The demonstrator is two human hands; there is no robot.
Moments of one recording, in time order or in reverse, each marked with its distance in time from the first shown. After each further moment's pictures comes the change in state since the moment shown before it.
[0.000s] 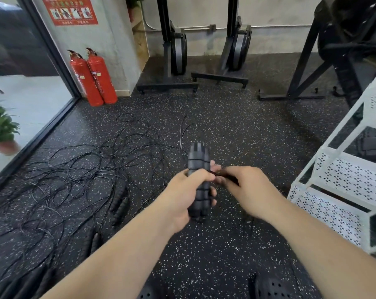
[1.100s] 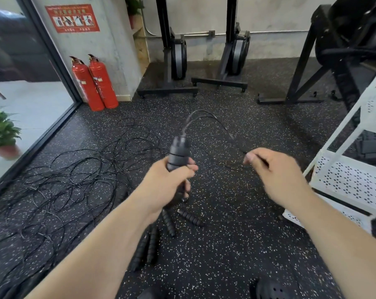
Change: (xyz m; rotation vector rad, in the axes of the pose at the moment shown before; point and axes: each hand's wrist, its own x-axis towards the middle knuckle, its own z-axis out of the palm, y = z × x) left_hand -0.010 0.041 -0.035 0.397 0.100 0.138; right_hand -0.002 0.018 -0.047 0.024 0.277 0.078
